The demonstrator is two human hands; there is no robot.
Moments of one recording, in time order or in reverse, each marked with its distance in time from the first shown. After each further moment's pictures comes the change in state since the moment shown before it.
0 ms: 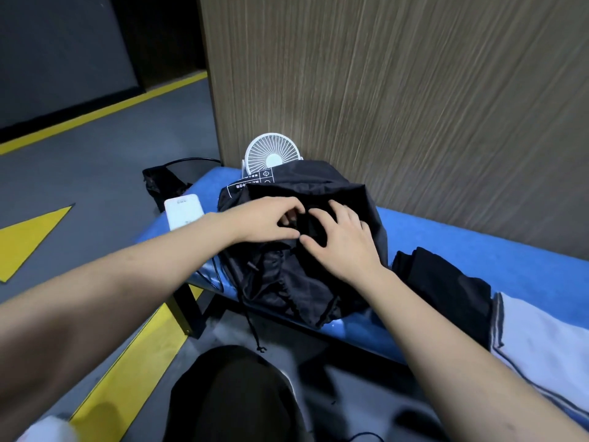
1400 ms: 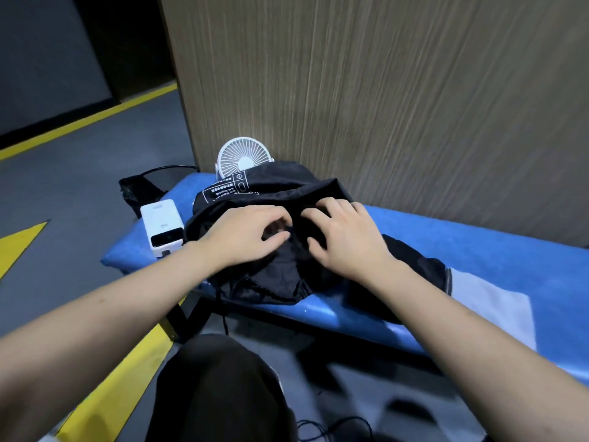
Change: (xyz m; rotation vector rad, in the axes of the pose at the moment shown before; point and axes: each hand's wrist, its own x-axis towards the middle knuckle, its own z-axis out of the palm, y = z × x) left_hand -0.035 0.055 0.019 0.197 0.312 0.087; right_hand -0.042 0.025 -0.060 -0.282 0.155 -0.254
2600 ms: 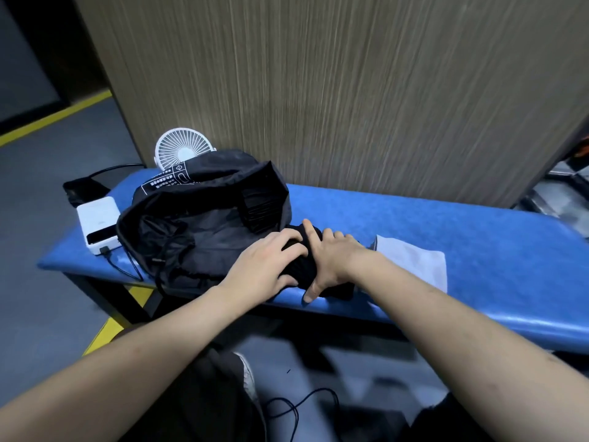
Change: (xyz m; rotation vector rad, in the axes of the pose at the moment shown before) left_hand -0.006 0.123 0.098 0.045 0.016 0.192; right_hand -0.080 0.062 0.007 0.009 -0.783 0.205
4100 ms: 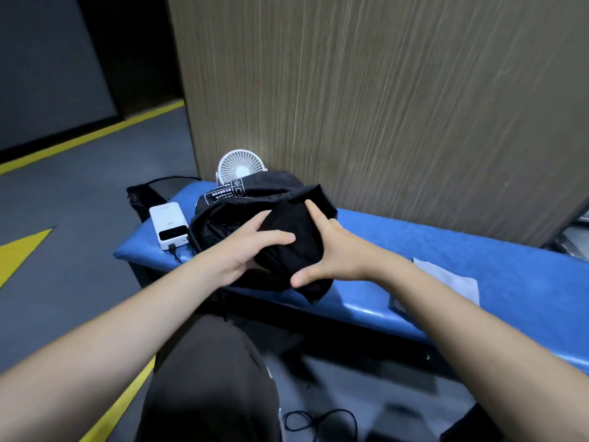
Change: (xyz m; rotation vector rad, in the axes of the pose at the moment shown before) left_hand -0.044 -0.033 -0.120 -1.388 0.046 -0.736; right_hand -0.054 -0.074 -0.074 0.625 0.228 -0.302
